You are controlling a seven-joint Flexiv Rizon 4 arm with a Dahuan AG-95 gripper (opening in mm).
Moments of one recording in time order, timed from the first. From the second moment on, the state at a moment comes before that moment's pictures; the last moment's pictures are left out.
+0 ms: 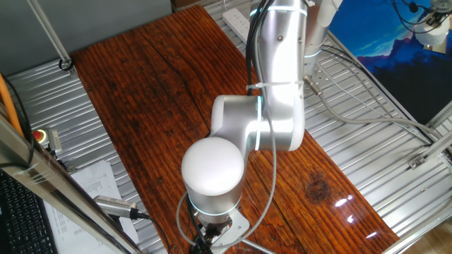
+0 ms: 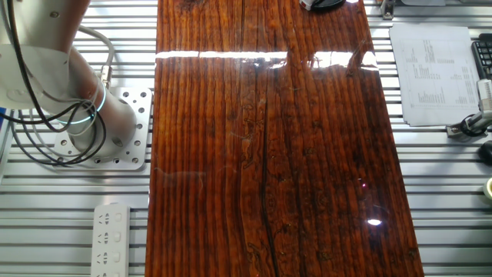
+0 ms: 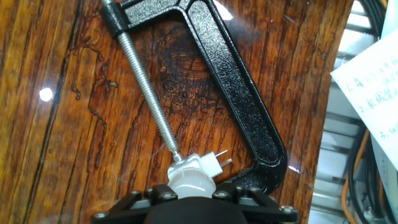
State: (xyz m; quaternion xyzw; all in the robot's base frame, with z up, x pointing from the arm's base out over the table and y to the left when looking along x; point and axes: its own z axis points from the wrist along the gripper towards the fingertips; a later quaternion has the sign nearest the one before) arm 0.548 0.408 0.112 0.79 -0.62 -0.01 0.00
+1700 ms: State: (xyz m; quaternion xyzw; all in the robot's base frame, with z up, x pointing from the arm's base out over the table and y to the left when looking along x) arm 0.550 0.405 0.110 0.63 -0.78 0.00 0.01
